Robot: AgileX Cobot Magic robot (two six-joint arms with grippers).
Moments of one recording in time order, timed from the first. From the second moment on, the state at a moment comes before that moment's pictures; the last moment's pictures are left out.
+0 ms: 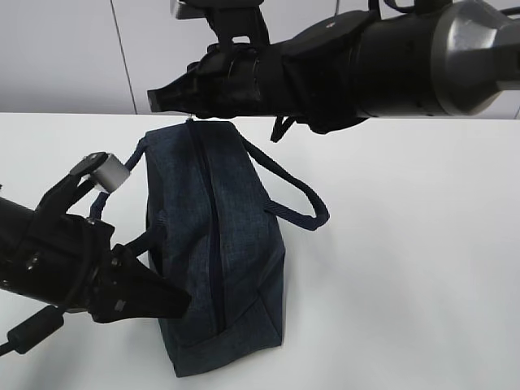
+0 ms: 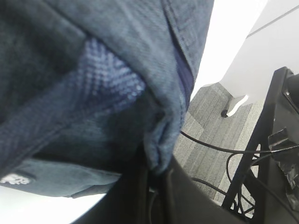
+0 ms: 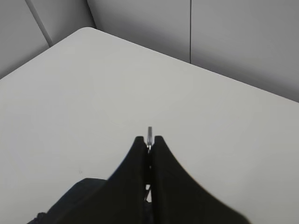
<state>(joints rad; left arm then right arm) -0.36 1.53 -0.65 -1.27 0.79 1.28 0.62 1.93 -1.44 1.36 0.00 -1.23</state>
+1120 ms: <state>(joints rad) -0.35 1.51 -0.64 -1.39 0.82 1.28 0.61 1.94 -1.45 1.37 0.09 -1.24</state>
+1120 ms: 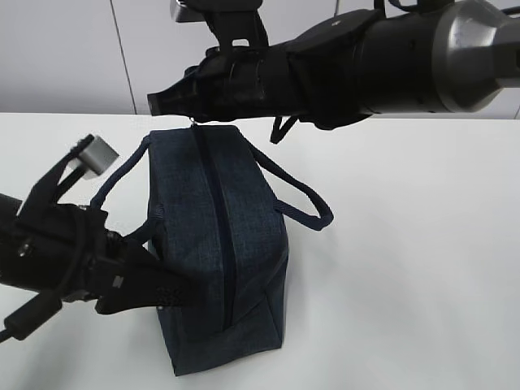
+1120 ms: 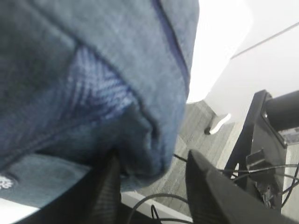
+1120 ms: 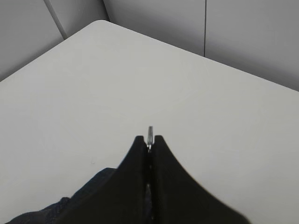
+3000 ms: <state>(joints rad) -0.33 1.45 -0.78 -1.41 0.56 0.96 0.60 1.94 -1.45 1.37 0.10 -1.27</state>
